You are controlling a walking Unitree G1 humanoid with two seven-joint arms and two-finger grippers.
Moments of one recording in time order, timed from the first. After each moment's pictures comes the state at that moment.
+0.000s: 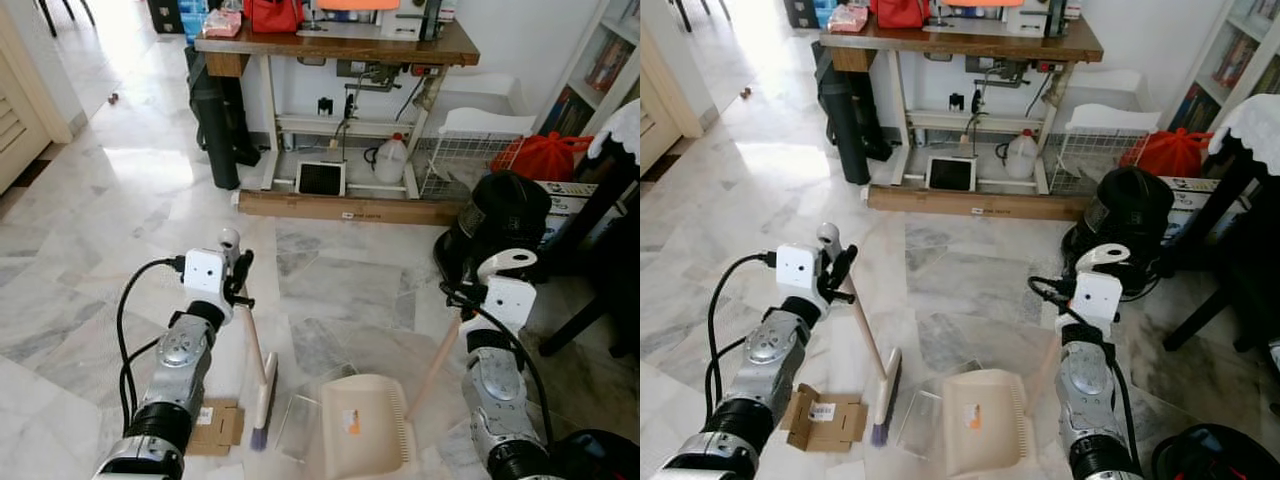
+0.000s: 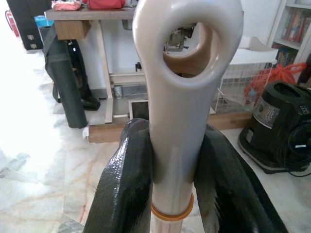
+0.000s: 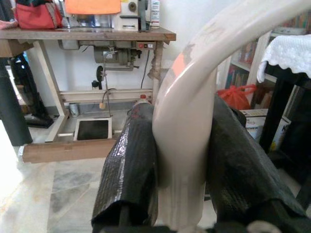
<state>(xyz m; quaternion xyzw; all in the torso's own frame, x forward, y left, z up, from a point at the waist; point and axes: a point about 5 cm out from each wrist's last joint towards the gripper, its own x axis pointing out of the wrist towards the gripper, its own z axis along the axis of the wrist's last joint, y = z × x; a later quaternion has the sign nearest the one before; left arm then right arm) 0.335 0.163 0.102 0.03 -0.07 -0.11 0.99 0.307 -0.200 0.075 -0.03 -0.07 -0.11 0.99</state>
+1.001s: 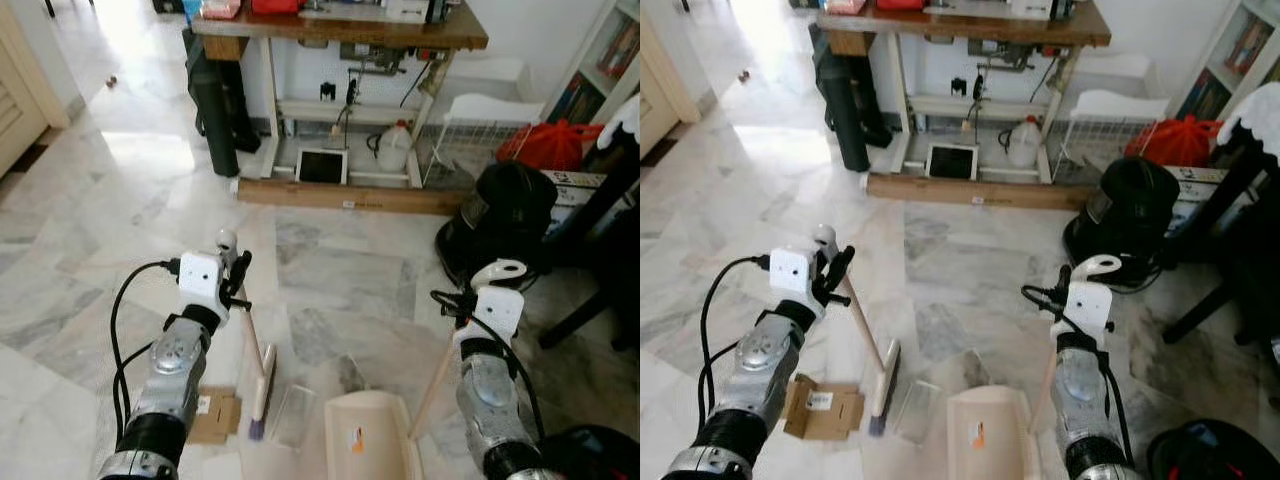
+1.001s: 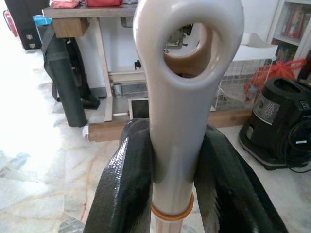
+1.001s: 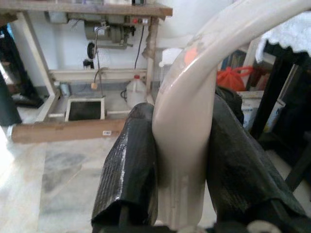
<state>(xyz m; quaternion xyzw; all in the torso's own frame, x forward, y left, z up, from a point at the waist) 0.326 0.169 0.109 0.04 -0.09 -0.11 0.99 0.316 -0.195 0.072 -0.04 -0.06 -0.12 0.99</state>
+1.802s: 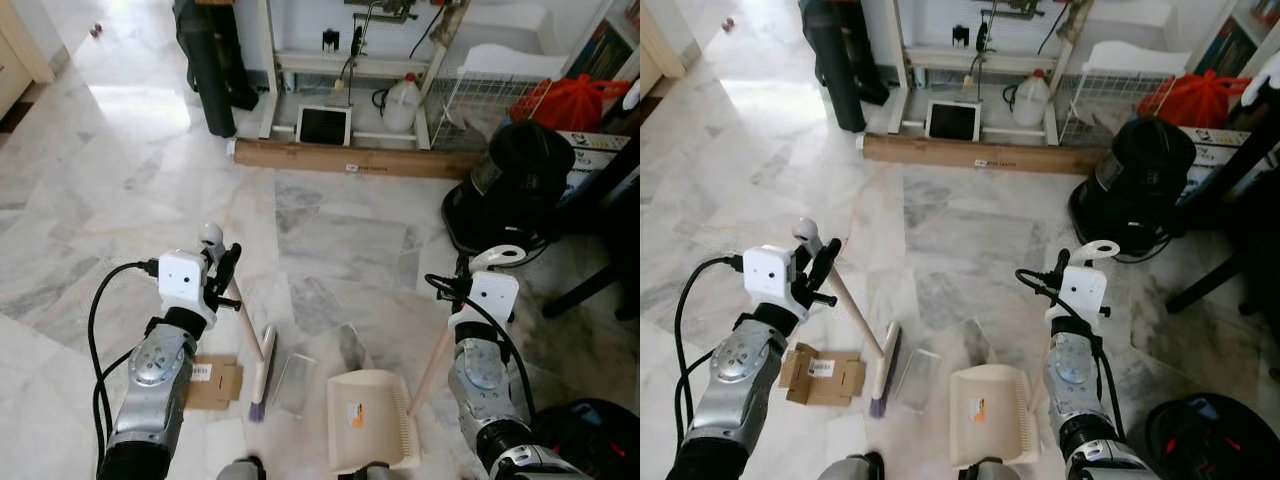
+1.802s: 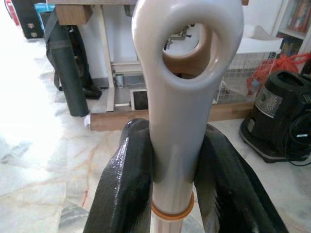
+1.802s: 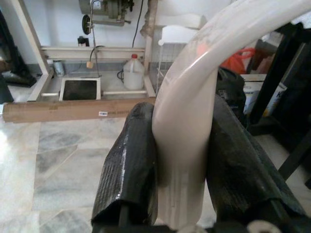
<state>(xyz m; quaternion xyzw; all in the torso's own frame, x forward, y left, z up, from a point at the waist) 0.299 0.178 0.135 0.04 -0.13 -0.11 0.98 0.319 -0.187 0.072 -0.04 -0.07 -0.13 0.99</state>
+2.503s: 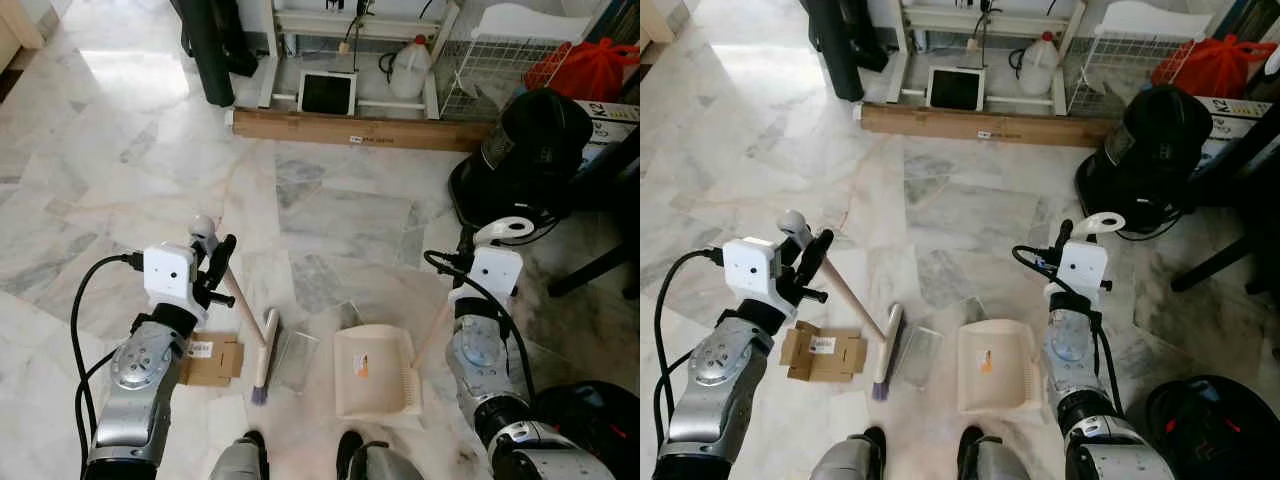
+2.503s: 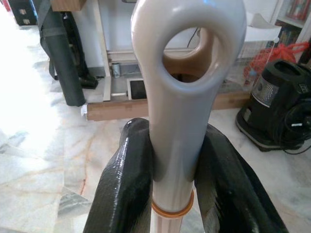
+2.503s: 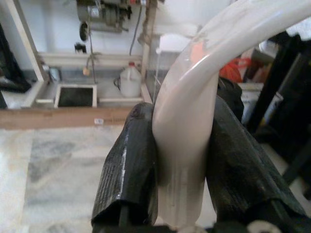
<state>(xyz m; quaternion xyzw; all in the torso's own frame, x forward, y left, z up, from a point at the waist) 0.287 0.180 0.157 0.04 -0.14 -0.12 0.98 0.332 -0.186 0.094 -0.05 -0.11 -0.15 0.98</state>
